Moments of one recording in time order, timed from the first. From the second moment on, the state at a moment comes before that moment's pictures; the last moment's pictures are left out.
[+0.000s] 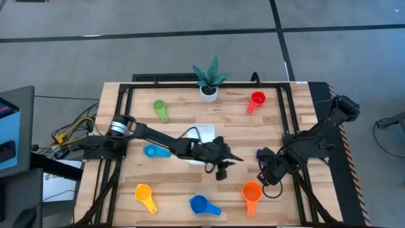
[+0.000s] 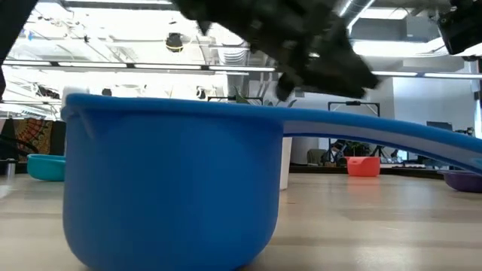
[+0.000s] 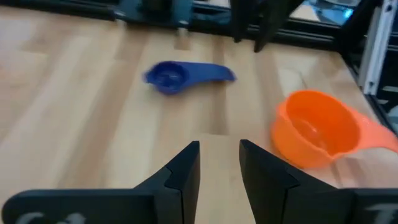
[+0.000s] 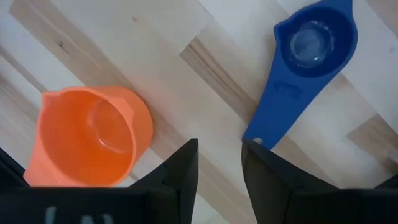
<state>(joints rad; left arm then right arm) -0.20 2.08 1.45 0.22 -0.15 -0.21 0.71 1.26 0.86 -0.96 0.08 1.51</state>
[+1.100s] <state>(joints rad) -0.25 2.45 1.94 0.05 0.01 -0.35 0.74 1.26 0.86 -1.10 0.12 1.63</state>
